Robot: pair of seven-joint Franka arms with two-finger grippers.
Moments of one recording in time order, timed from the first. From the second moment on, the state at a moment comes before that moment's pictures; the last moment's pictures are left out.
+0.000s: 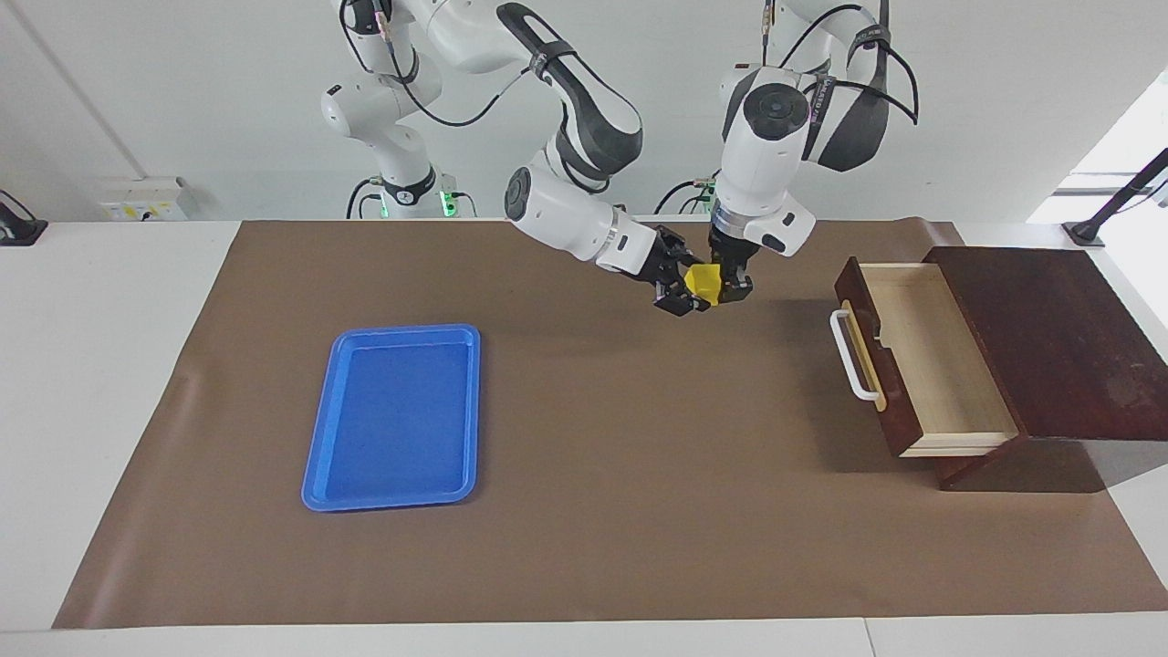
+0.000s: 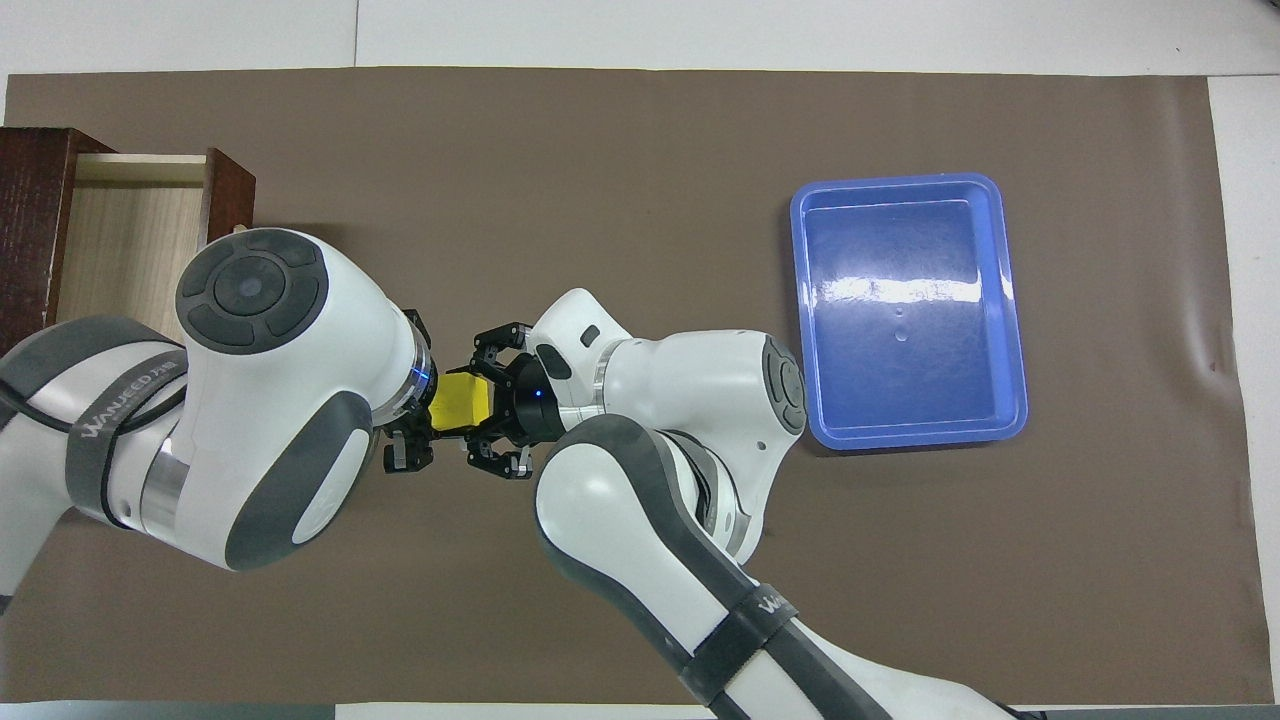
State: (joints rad) left arm -0.46 -0.01 -0.03 -1.93 0.01 1.81 -2.06; right arm 0.73 0.32 0.00 -1.81 1.25 2.47 -1.68
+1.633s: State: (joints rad) left arm -0.26 -0.05 0.00 -1.93 0.01 1.88 -1.87; right arm 0.73 0.32 0.00 -1.78 1.23 2.47 -1.64
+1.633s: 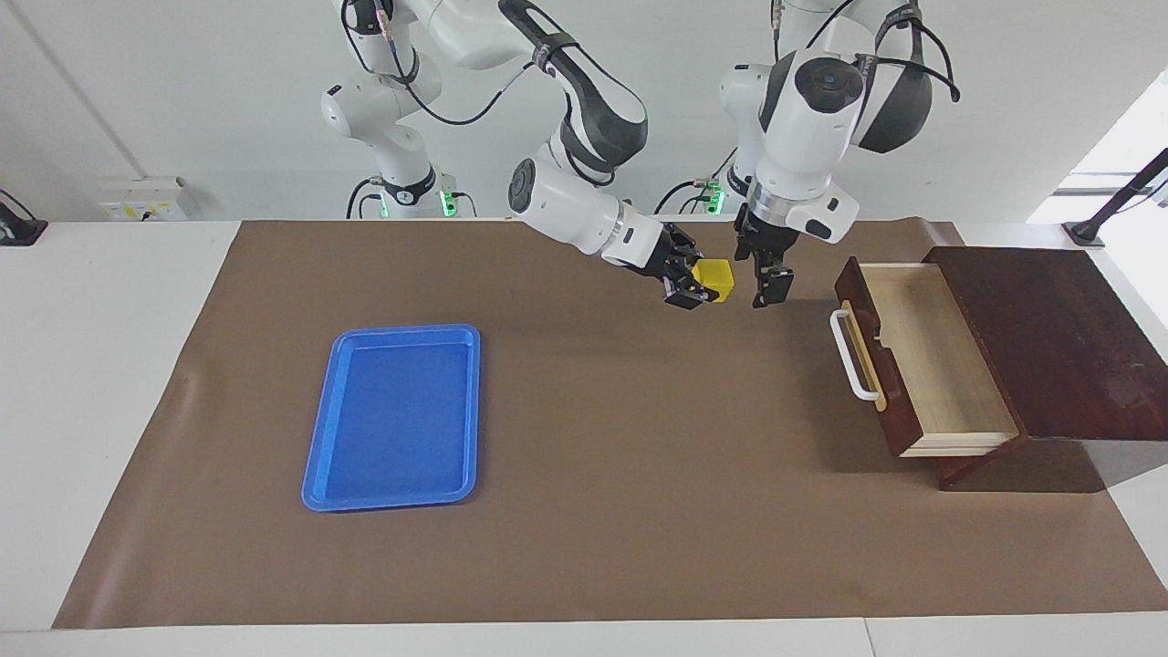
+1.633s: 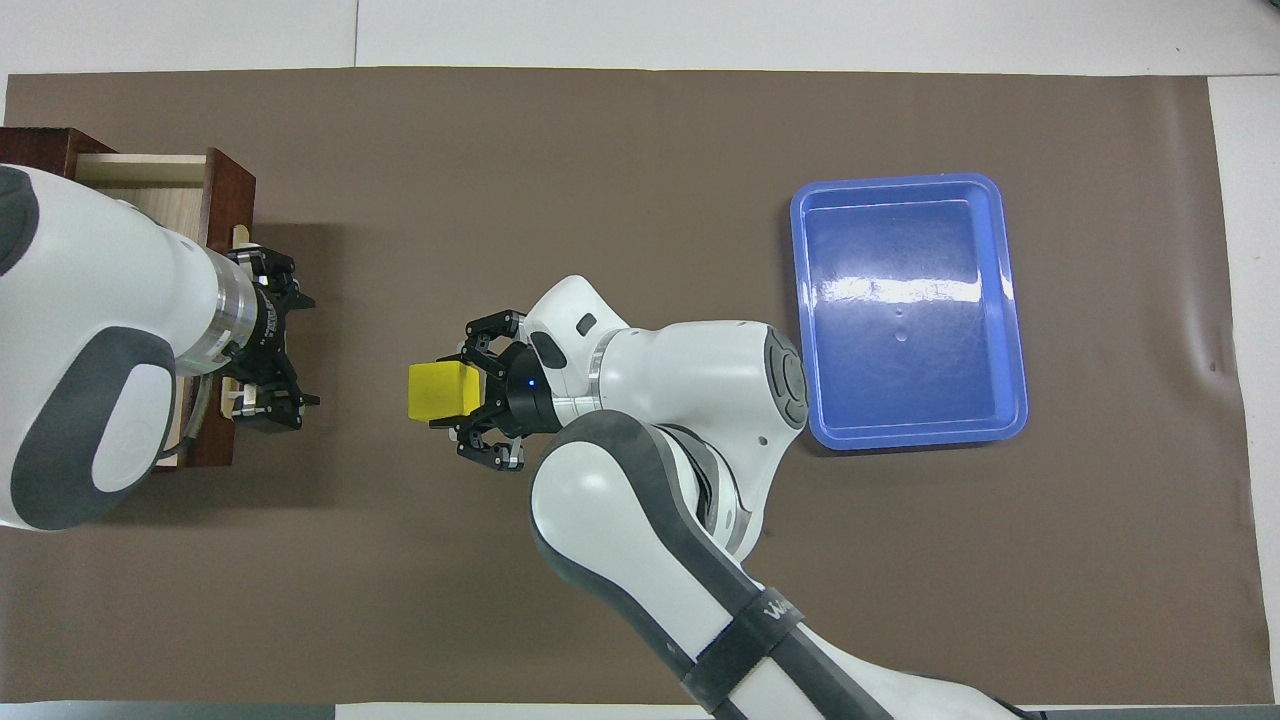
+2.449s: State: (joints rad) left arm -0.02 0.05 0.00 -2.02 0.00 2.16 -1.51; right arm 0.37 0.31 -0.01 -1.79 1.11 2.13 -1.81
